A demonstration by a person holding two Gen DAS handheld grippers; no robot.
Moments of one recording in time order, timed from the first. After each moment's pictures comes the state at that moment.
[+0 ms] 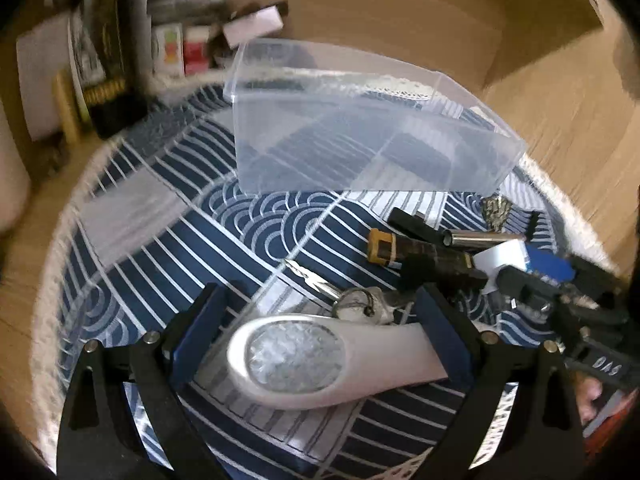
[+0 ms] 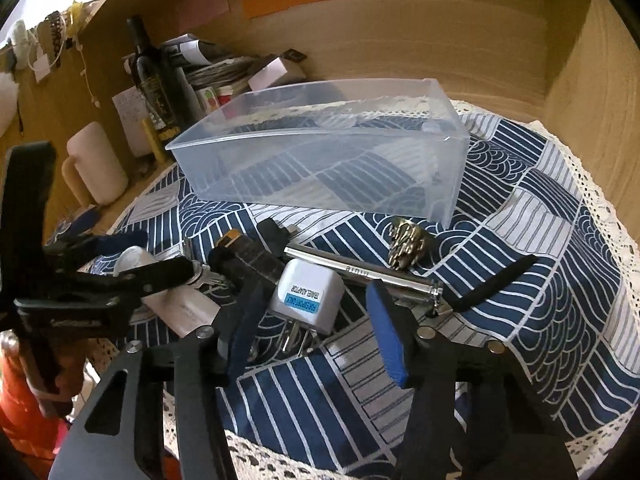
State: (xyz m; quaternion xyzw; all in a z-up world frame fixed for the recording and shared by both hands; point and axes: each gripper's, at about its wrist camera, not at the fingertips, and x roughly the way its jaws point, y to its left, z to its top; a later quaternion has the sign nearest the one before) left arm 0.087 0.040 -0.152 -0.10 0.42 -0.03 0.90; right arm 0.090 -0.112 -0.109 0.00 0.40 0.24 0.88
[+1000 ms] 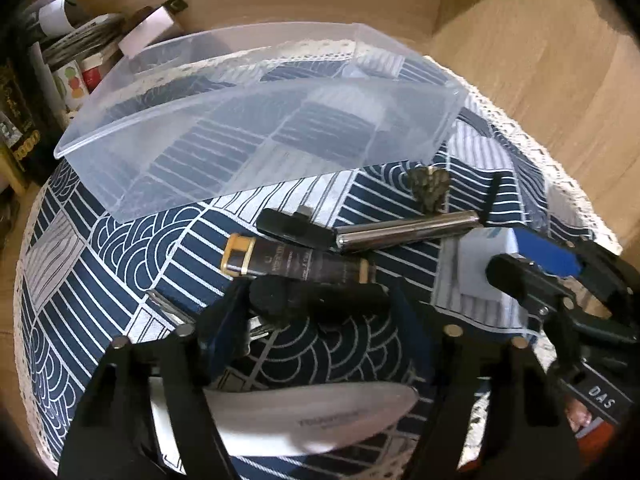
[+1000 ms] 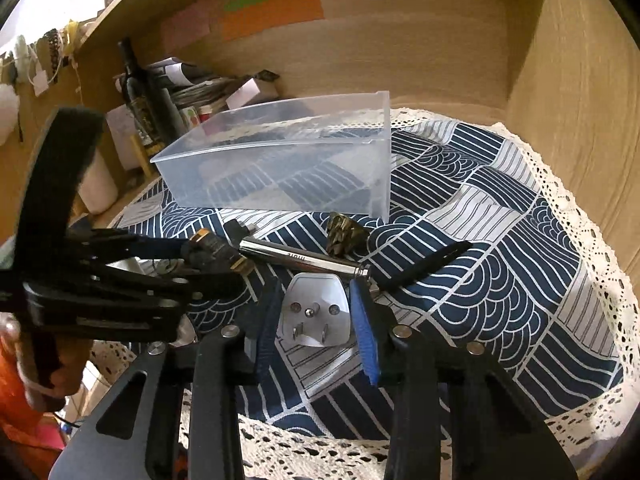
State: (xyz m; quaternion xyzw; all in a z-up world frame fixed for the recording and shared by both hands) left arm 0.117 -0.042 -0.148 -0.02 0.47 -0.08 0.88; right arm 0.076 -0.158 -0.103 0.01 0.38 0.22 0.90
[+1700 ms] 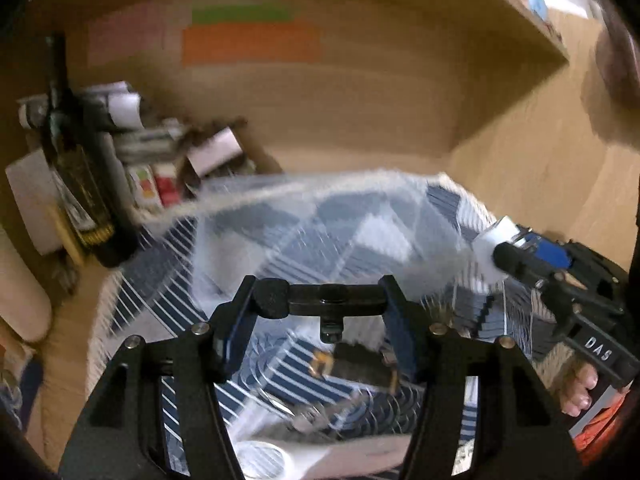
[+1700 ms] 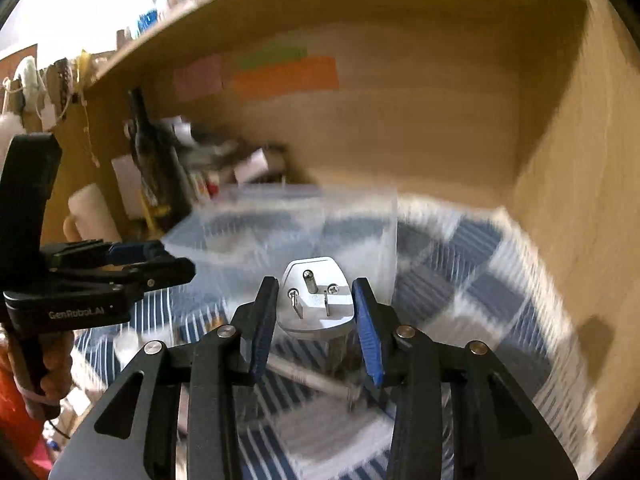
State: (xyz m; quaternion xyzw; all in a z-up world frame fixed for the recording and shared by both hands) left arm 0.118 0.020 -0.042 -0.05 0.33 -0.05 0.94; right arm 0.112 -0.142 -0.023 -0.02 0.27 0.23 0.94
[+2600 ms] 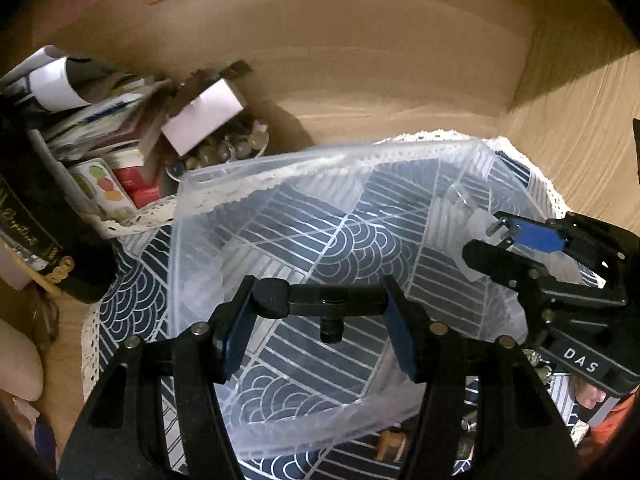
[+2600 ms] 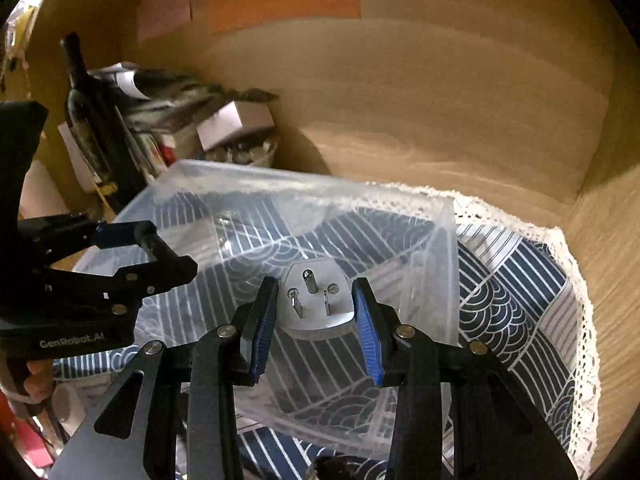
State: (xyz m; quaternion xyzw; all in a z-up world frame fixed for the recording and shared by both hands) left arm 0.237 0.026 -0.102 -0.01 0.44 -0.03 0.90; right arm 0.229 -0.084 -0.071 -0.07 0.40 0.23 0.88
